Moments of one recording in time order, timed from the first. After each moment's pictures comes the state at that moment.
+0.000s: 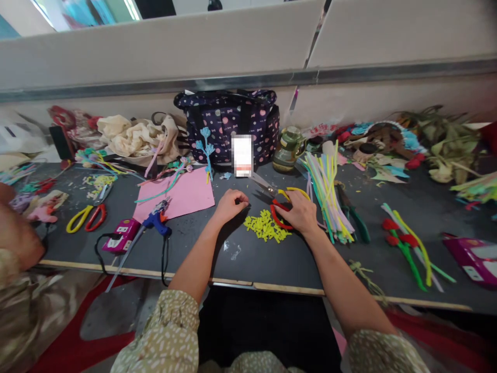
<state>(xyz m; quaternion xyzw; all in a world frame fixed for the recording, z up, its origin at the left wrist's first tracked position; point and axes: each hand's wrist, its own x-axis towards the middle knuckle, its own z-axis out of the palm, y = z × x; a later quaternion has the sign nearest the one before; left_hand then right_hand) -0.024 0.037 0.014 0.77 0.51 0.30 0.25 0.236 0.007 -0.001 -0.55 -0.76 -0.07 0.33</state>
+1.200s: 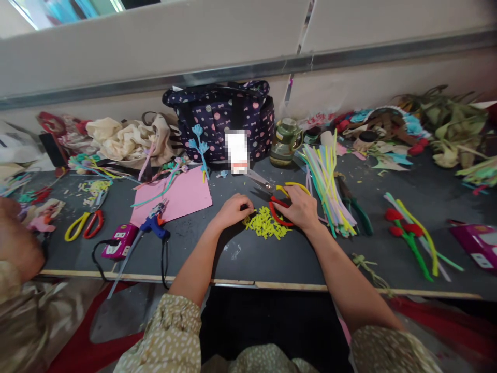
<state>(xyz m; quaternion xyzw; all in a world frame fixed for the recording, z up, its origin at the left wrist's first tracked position) -0.012 0.027 0.023 0.83 0.42 0.22 0.31 0.236 0.003 0.003 -0.56 -0.76 -0.05 0.32</state>
